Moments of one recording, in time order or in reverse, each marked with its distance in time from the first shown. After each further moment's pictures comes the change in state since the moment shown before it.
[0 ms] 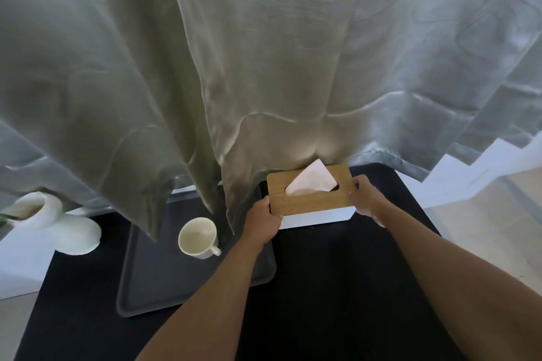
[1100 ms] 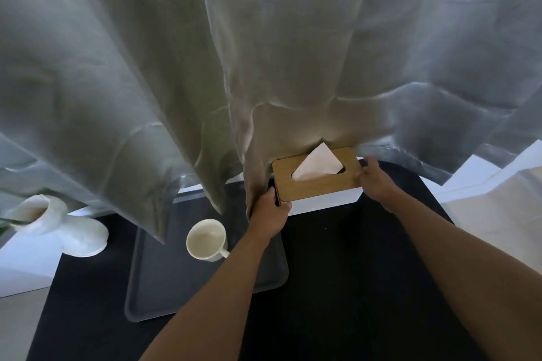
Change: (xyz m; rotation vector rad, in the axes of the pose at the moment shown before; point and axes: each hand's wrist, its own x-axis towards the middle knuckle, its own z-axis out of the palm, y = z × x) left_hand 0.027 -0.001 -0.012 -0.092 -0.033 -0.006; right_hand 0.023 -0.029 0.000 0.113 -0.017 -0.056
